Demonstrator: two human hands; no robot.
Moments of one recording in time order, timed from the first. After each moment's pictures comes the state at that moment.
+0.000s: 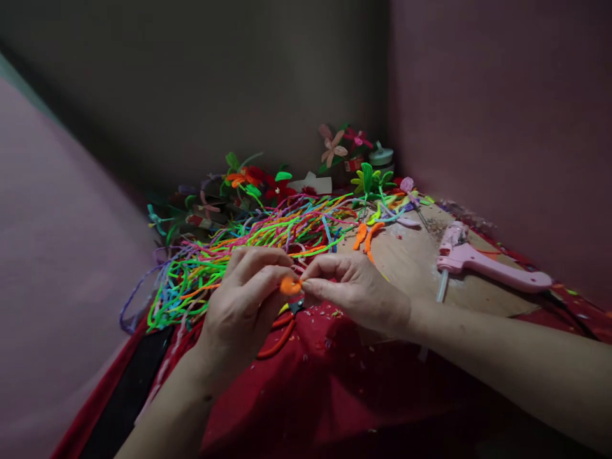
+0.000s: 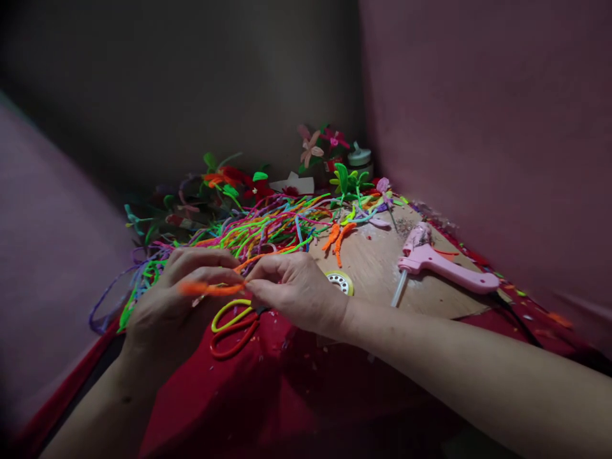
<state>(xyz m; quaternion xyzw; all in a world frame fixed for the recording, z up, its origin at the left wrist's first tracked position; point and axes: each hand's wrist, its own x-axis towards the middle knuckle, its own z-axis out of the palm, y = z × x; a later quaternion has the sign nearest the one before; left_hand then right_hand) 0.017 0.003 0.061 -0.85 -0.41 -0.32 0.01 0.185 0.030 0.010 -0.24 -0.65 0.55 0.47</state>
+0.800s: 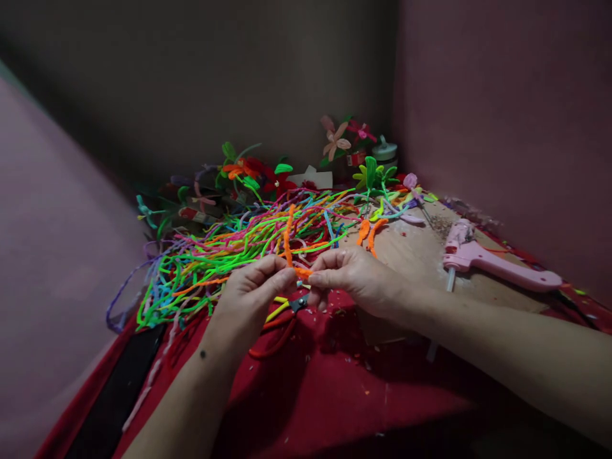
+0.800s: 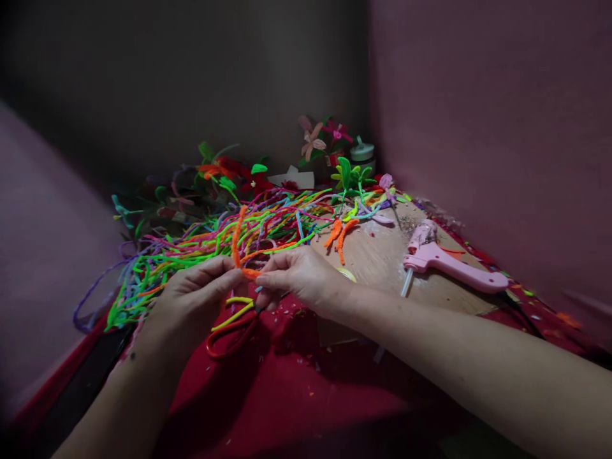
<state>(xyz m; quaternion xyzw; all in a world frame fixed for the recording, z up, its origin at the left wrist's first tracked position) 0.014 0.019 0.034 -0.61 -0.52 -0.41 -0.43 0.181 0.048 0.000 -0.27 -0.57 0.68 0.38</state>
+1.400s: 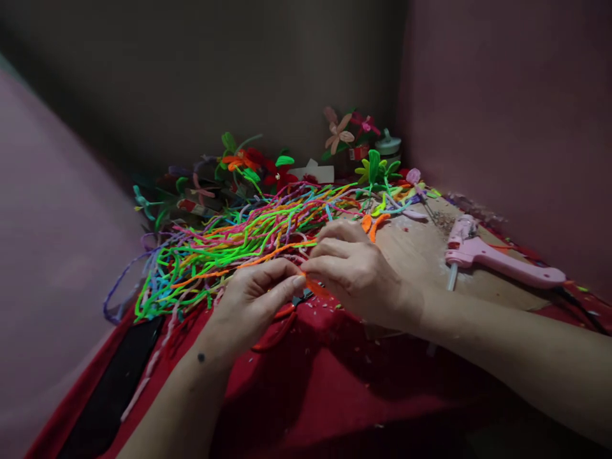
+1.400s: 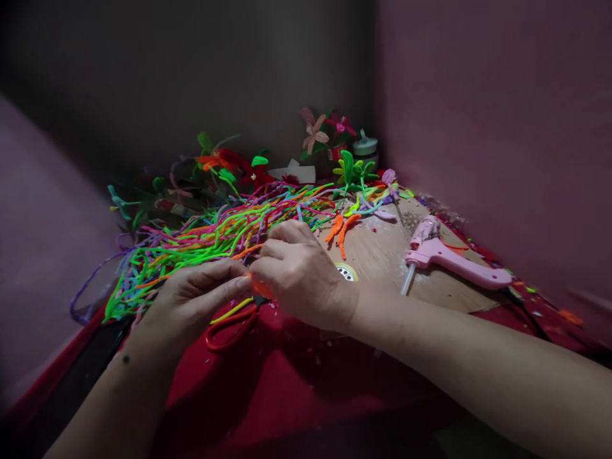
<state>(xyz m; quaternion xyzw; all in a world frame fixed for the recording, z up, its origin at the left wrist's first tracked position) 0.013 0.010 0.038 -0.69 -0.51 -0.33 -0.39 0.187 0.044 0.004 -0.22 -0.84 0.06 0.50</state>
